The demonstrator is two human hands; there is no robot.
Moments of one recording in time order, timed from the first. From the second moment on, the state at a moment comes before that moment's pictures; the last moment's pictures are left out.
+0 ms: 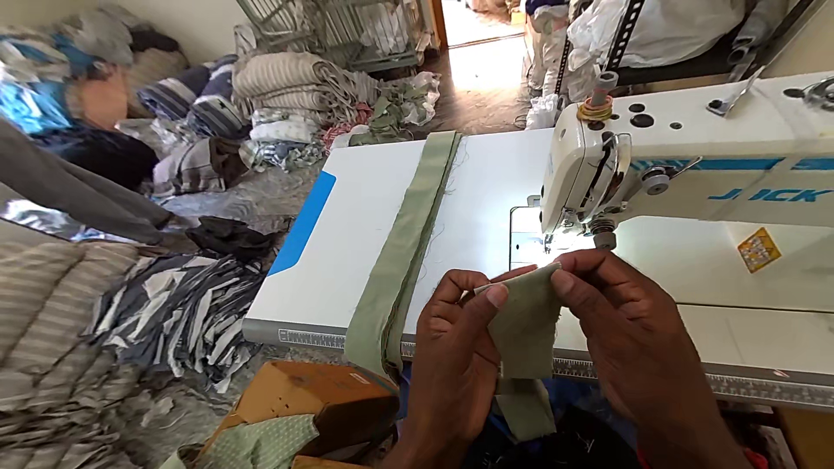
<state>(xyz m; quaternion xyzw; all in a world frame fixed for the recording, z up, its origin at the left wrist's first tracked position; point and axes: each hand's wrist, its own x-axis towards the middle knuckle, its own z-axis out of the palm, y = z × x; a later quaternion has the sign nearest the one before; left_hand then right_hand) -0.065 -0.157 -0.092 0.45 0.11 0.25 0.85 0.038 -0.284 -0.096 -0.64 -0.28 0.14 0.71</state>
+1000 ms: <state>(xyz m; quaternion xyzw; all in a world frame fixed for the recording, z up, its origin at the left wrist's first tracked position) -0.022 -0.169 -0.105 0.73 0.14 0.54 0.40 0.012 -0.247 -0.113 -0.64 -0.30 -0.14 0.69</state>
